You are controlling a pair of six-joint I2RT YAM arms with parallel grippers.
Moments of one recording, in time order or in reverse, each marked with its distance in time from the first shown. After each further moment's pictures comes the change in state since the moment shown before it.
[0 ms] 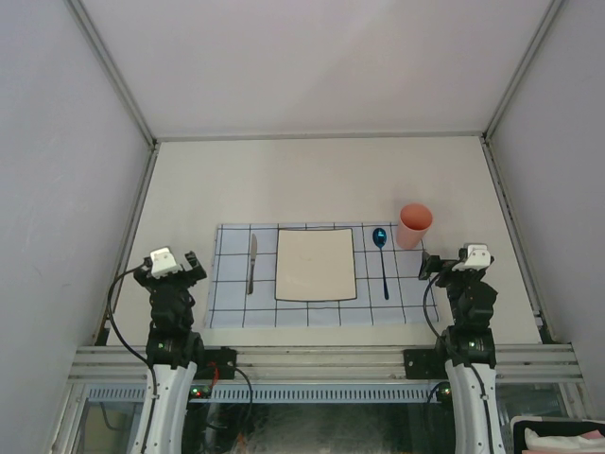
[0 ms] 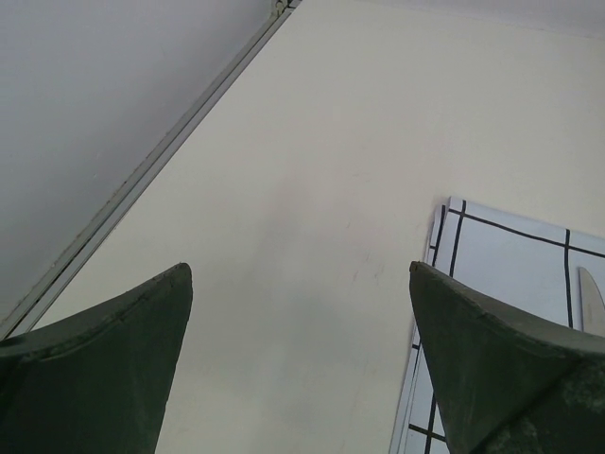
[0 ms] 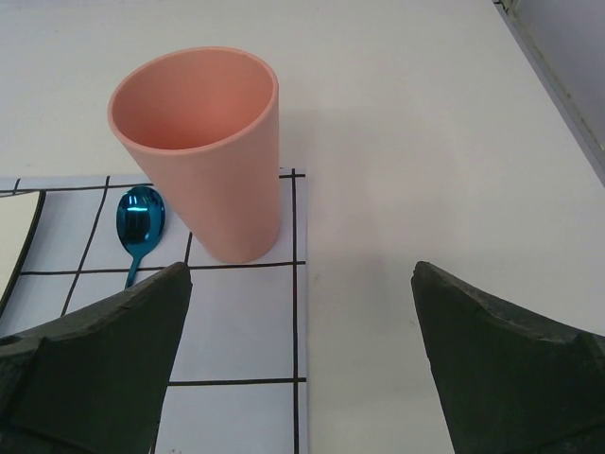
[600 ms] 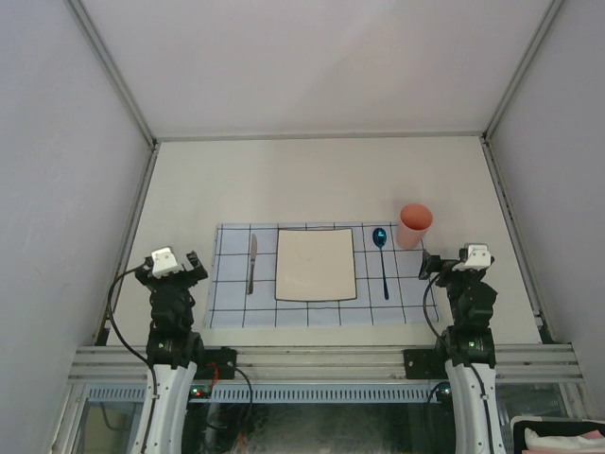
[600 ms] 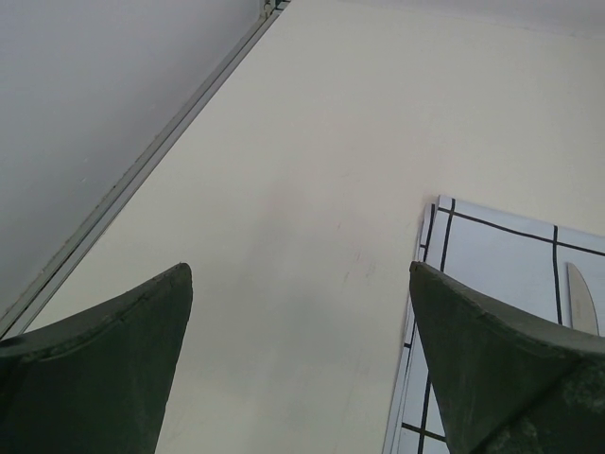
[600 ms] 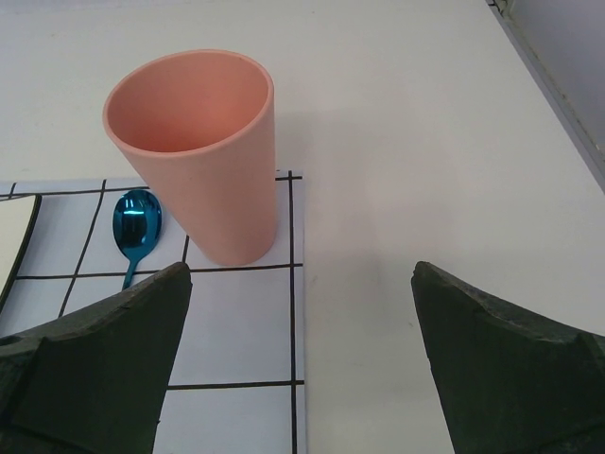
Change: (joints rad) left arm 0.000 0.000 -0.003 0.007 0.018 0.002; right arm 0.000 0.000 -0.006 0.015 0.011 0.005
